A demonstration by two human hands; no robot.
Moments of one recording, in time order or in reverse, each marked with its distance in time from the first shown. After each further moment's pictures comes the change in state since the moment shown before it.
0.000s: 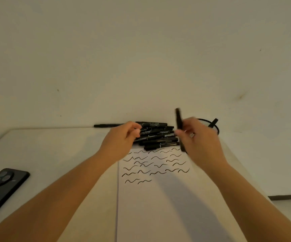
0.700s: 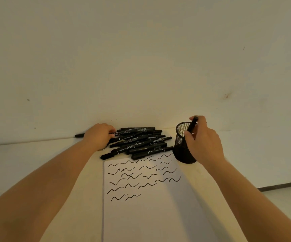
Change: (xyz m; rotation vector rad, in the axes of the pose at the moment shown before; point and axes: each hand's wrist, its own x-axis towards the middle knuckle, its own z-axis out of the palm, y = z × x) left_hand 0.101 -0.100 0.021 0.572 -0.226 -0.046; right_hand 0.026 0.063 0.004 -0.179 0.041 0.242
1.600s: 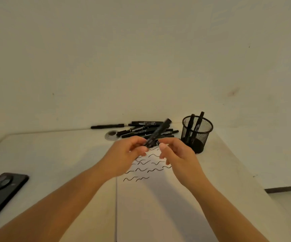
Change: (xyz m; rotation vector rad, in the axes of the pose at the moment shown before) left_hand -0.150 0.103 -0.056 -0.798 -0.046 0.094; right_hand -0.090 -0.060 0.002 0.702 -0.339 0.052
